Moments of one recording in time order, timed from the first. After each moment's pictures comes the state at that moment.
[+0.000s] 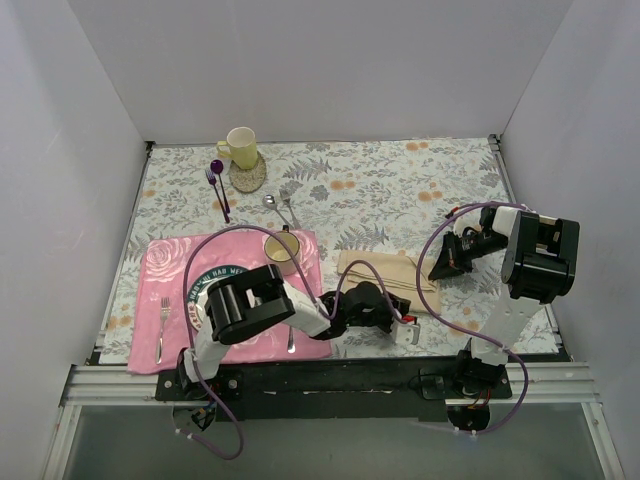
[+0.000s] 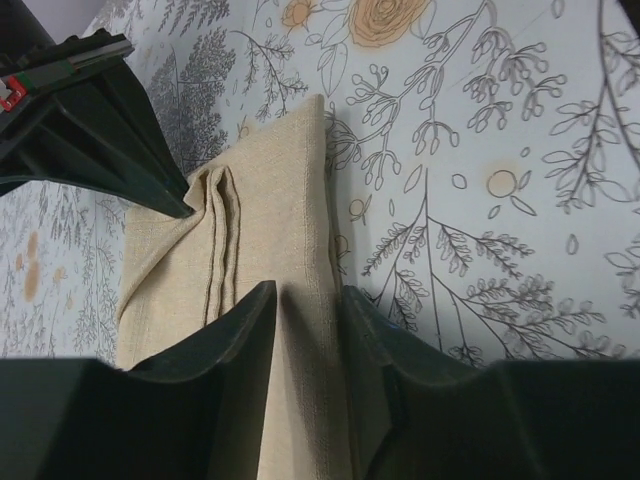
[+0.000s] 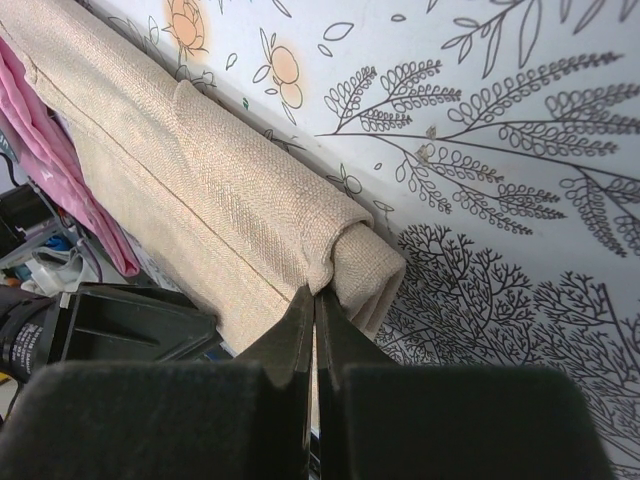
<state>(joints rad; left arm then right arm) -1.22 2.04 0.92 0.77 0.20 0.79 -0.22 1.90 1.08 -0.87 -0.72 -0.29</state>
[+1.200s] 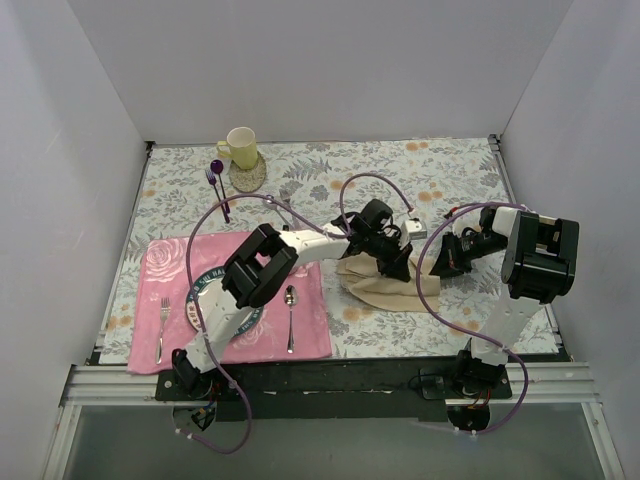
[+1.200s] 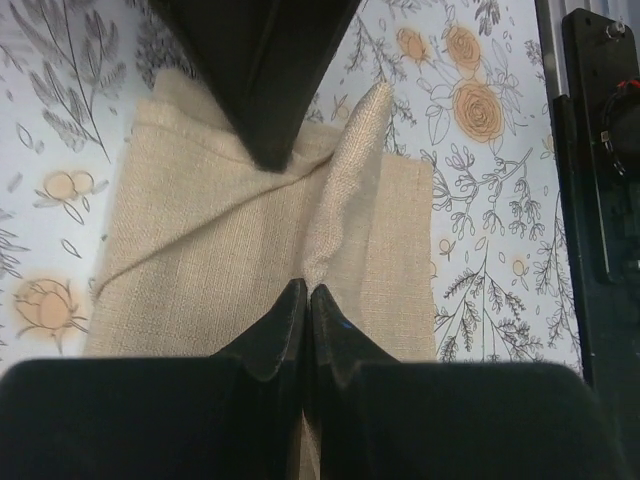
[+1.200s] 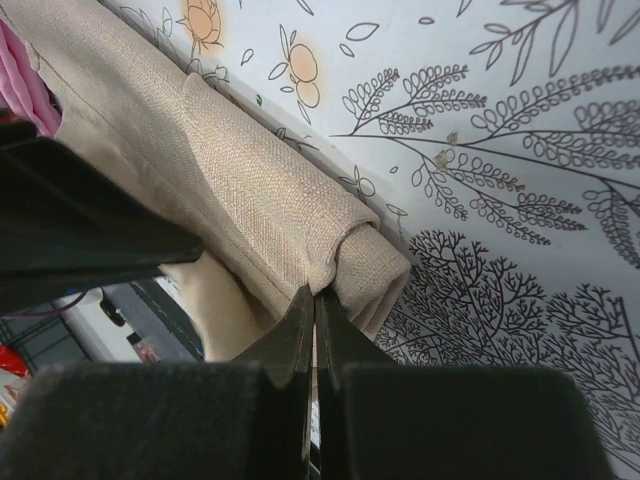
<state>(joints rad) -0.90 2.28 1.65 -0.05 0.77 0.13 -0.22 1.90 1.08 -0.88 -0.74 -0.33</state>
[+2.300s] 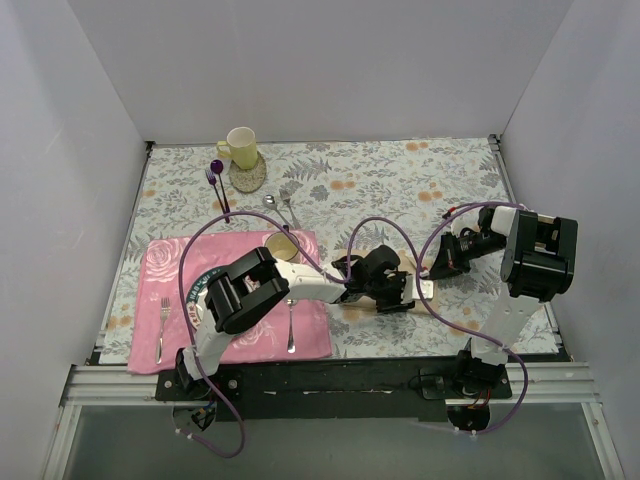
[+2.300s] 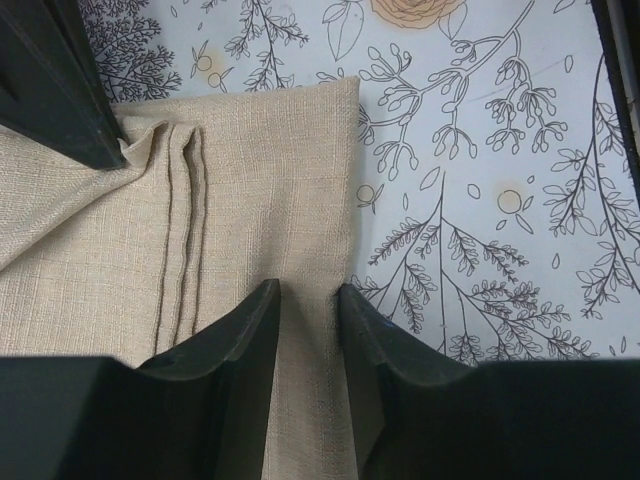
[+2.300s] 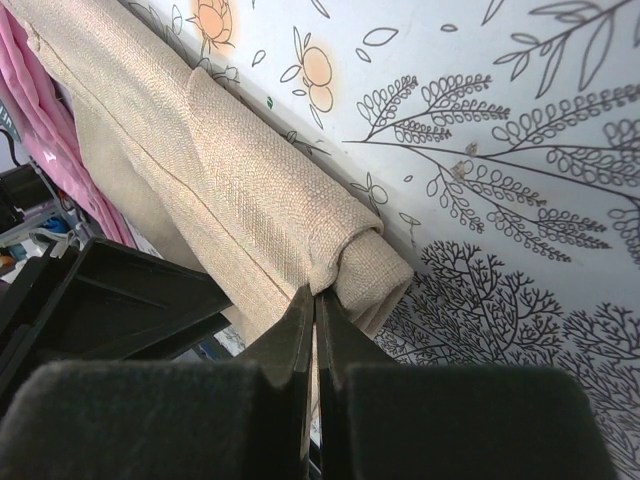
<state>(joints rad) -1.10 2.09 1.28 0.14 0.42 0.45 -0.21 1.92 1.08 -0.89 -0.76 -0.35</state>
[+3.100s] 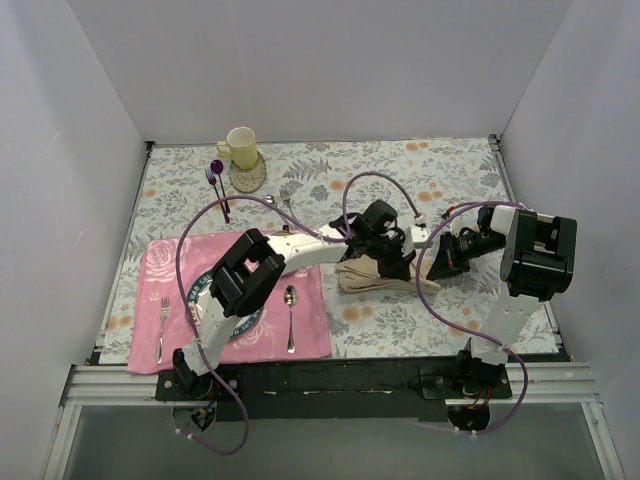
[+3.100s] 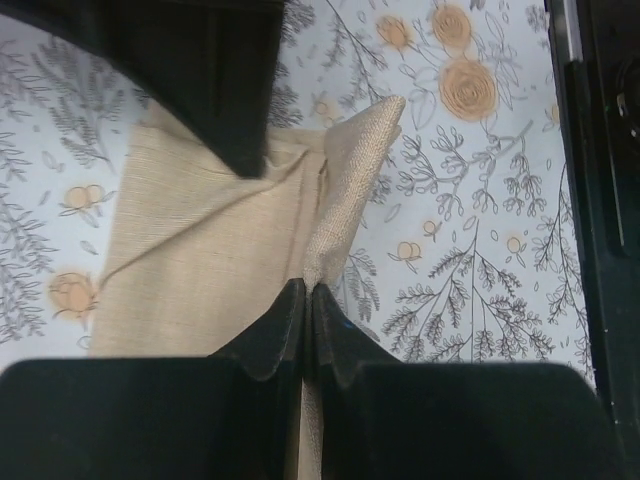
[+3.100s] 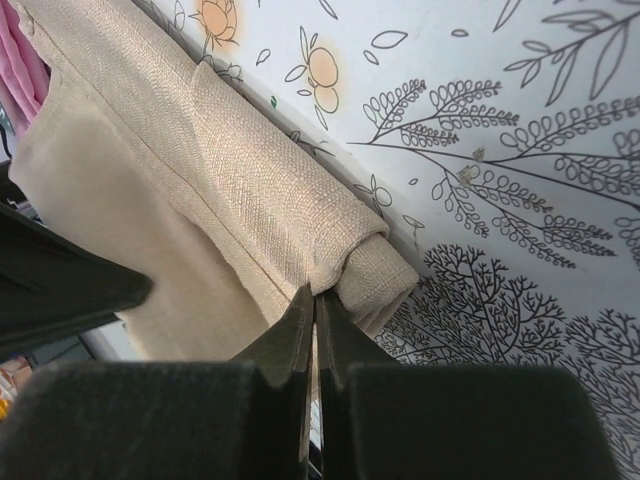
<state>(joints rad) -0.96 2.17 1.59 -0.14 0.64 0.29 -0.21 1.92 1.10 -0.90 -0.76 -0.36</state>
